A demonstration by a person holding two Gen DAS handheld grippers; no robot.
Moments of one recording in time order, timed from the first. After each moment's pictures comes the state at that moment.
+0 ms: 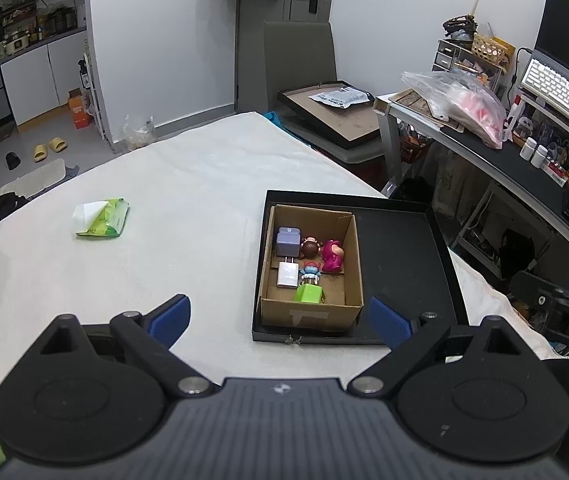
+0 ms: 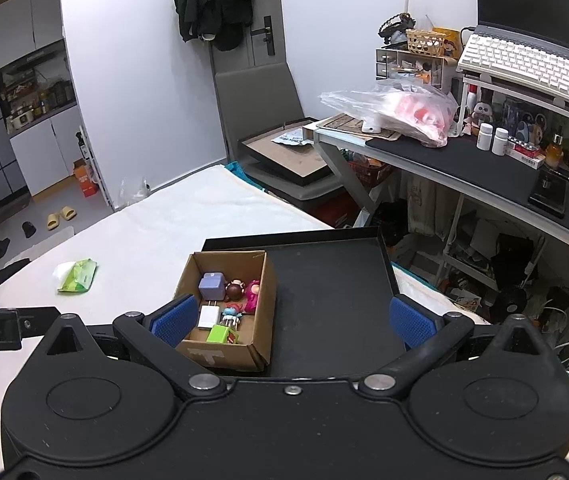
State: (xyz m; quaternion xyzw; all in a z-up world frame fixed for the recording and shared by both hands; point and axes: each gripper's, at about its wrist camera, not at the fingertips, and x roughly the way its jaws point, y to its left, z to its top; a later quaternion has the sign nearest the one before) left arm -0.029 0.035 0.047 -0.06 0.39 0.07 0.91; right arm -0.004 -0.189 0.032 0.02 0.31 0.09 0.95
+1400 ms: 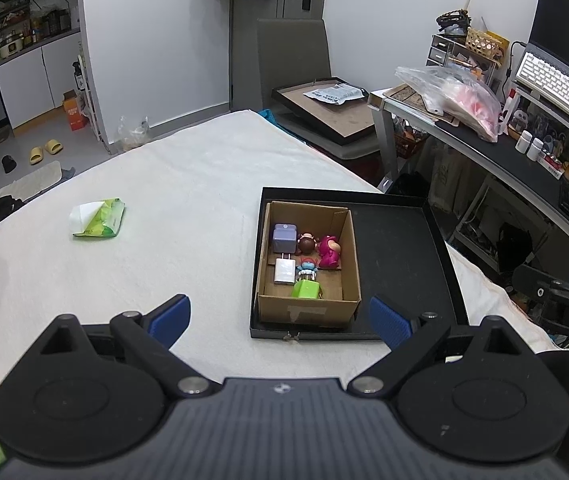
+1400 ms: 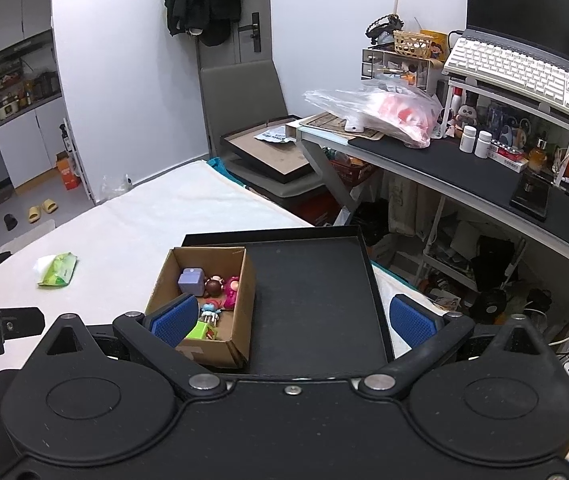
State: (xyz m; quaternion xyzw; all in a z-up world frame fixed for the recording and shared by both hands) left arm -0.030 0.032 0.045 -0.06 0.40 0.06 0.91; right arm -0.003 -0.191 0.030 0.00 0.31 0.07 0.95
